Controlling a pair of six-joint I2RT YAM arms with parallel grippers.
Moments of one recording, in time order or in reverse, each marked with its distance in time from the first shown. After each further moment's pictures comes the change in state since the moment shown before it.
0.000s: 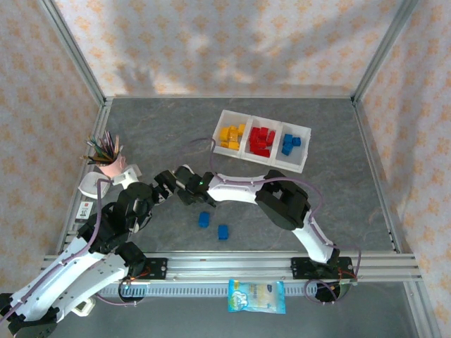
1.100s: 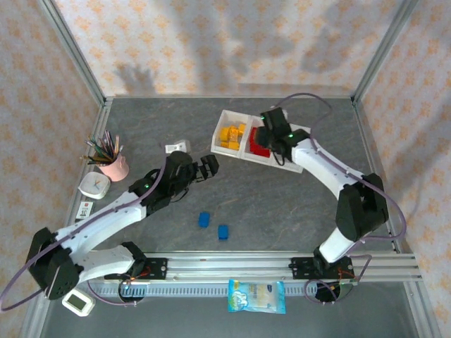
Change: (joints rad) left arm 0.000 0.600 0.155 0.463 0.278 0.207; right arm -0.648 -0.575 -0.292 -0.063 -0.003 0.172
